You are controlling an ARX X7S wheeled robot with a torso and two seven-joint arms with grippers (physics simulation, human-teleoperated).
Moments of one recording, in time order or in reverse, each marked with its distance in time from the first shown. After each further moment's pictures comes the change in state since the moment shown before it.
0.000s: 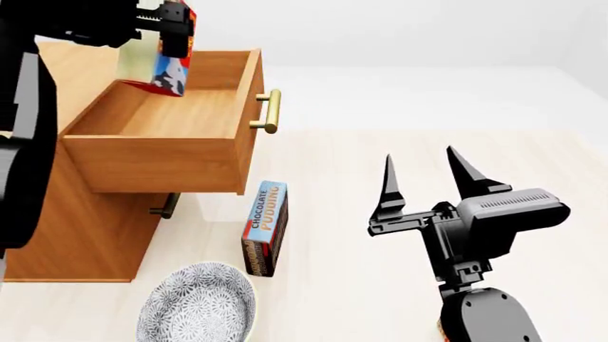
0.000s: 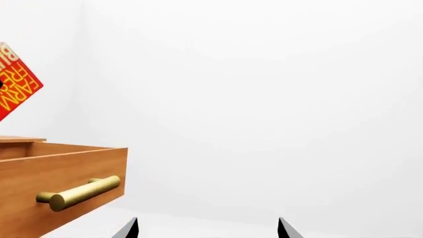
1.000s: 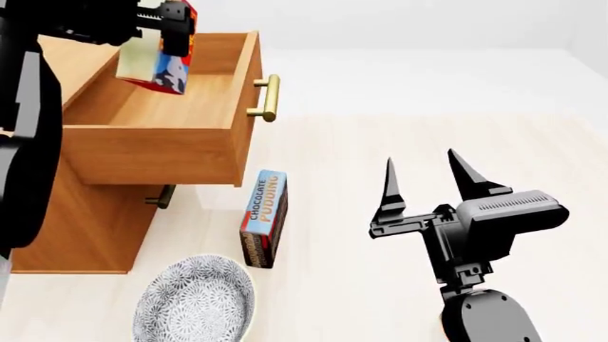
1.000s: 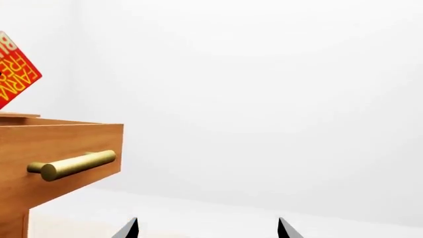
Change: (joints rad) left arm 0.004 0.006 -0.048 0.000 0.059 0.015 0.014; right arm -0.005 0.024 -0.018 0.009 0.000 -0.010 0.022
